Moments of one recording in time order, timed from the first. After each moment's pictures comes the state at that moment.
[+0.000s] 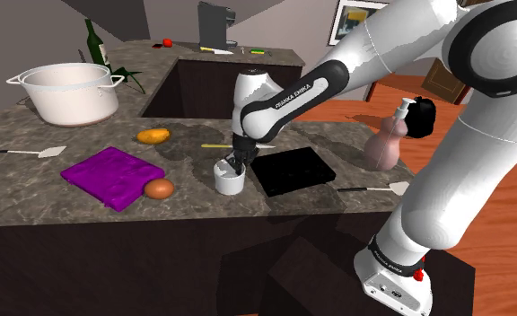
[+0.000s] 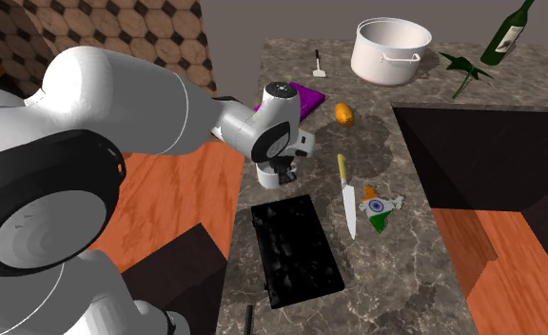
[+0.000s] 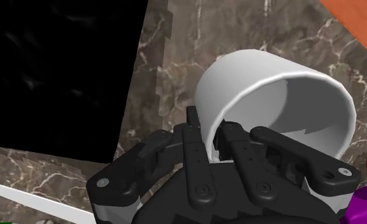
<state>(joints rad) 0.03 0.02 0.20 -2.34 0.04 2.41 0.33</state>
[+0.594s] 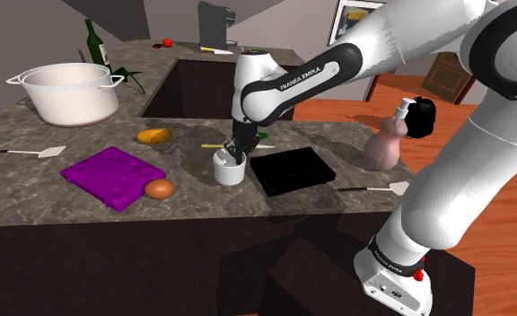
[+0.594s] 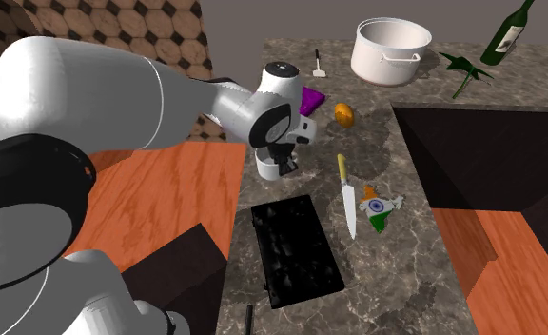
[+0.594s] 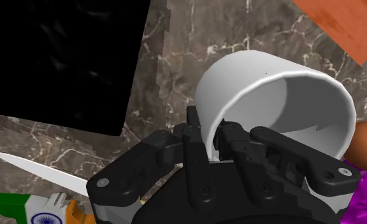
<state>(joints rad) 0.03 -0.06 0.20 -2.29 0.05 2.29 0.32</state>
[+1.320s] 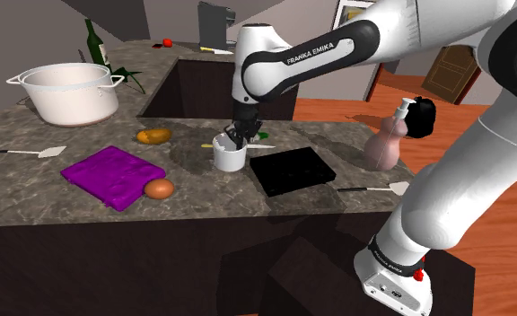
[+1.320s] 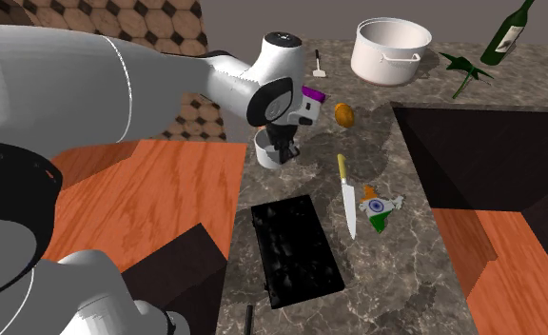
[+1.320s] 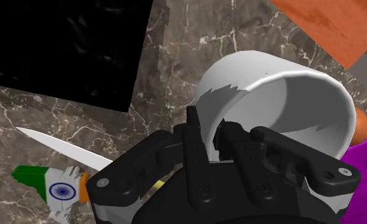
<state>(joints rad) 0.02 -0.12 0.19 -2.21 0.06 2.14 0.31</state>
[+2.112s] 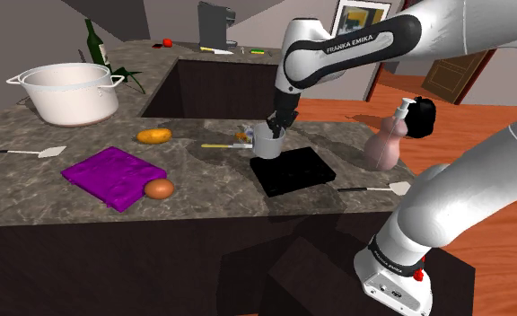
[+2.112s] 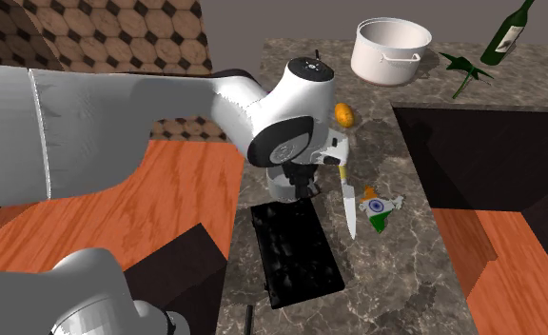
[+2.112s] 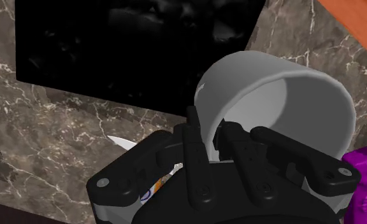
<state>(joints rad) -0.07 -0.33 0.04 -2.38 0.06 2.10 0.07</state>
